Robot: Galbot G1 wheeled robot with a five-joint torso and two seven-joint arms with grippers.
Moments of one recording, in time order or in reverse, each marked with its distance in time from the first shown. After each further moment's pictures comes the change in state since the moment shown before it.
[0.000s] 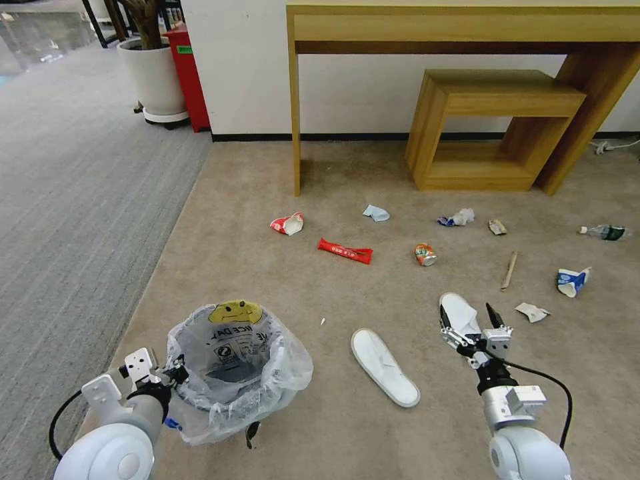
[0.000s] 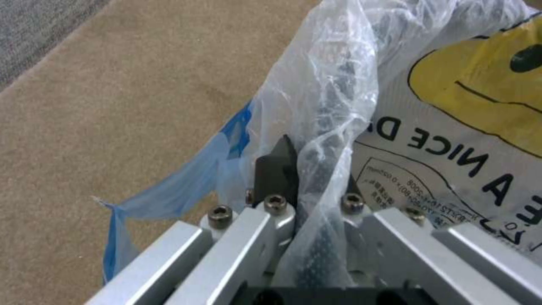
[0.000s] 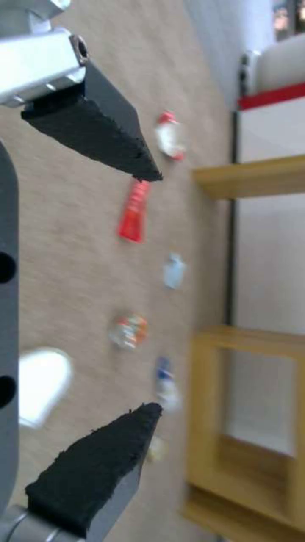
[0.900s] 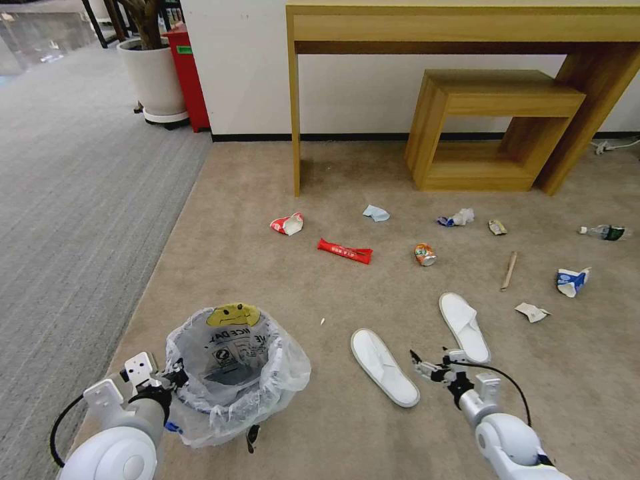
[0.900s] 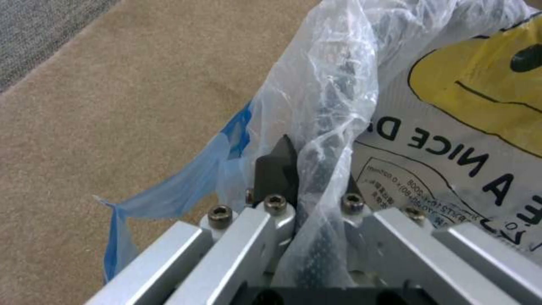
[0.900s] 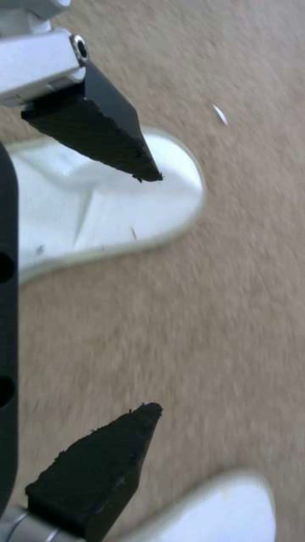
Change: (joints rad) left arm 0.010 -0.030 -0.003 0.010 0.038 -0.021 0.013; right arm 0.229 -0.156 -0.286 -0.438 0.145 -0.137 -0.067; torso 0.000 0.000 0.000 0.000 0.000
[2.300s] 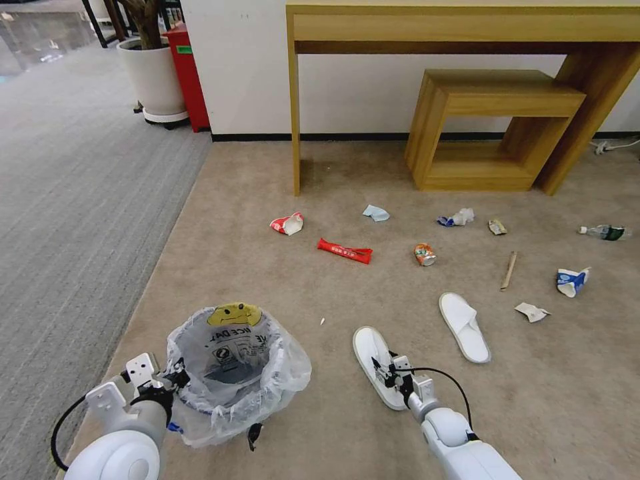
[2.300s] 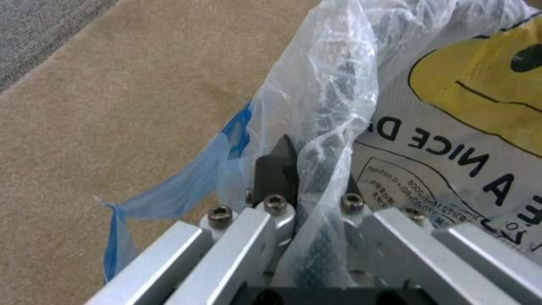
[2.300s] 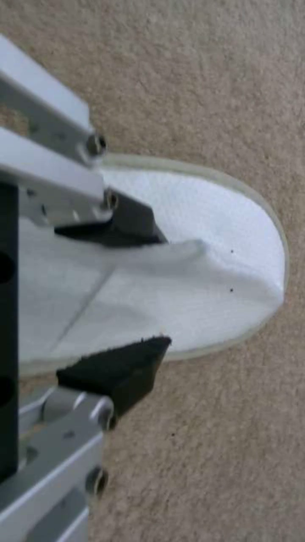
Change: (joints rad) left arm 0.012 -0.008 0.020 -0.001 0.039 -0.026 0.022; right arm 0.204 0.111 -0.185 -0.347 -0.195 0.159 0.039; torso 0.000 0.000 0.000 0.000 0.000
